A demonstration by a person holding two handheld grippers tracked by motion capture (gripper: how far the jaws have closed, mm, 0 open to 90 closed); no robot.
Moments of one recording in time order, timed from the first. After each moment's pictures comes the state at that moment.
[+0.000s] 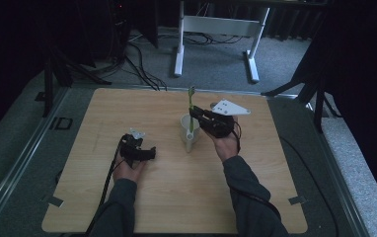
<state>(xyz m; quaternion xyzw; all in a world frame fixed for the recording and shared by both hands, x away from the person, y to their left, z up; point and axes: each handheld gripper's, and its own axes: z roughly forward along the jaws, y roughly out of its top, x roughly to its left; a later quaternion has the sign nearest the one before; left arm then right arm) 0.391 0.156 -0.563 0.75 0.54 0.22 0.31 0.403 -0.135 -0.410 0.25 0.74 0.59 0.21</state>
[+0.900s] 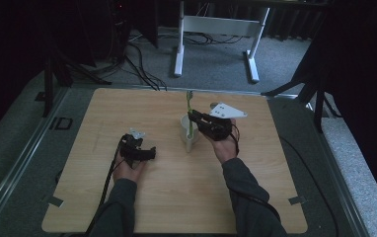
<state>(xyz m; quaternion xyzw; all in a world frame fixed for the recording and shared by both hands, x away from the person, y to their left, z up) 0.391 0.156 -0.563 0.75 0.54 0.22 0.31 0.403 -0.132 -0.424 0.25 0.75 0.58 0.21</state>
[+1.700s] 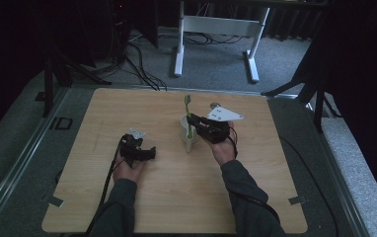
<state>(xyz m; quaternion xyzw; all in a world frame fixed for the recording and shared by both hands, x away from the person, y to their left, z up) 0.391 0.156 -0.563 0.75 0.54 0.22 0.31 0.404 -0.128 -0.438 0.25 0.76 0.56 0.20</state>
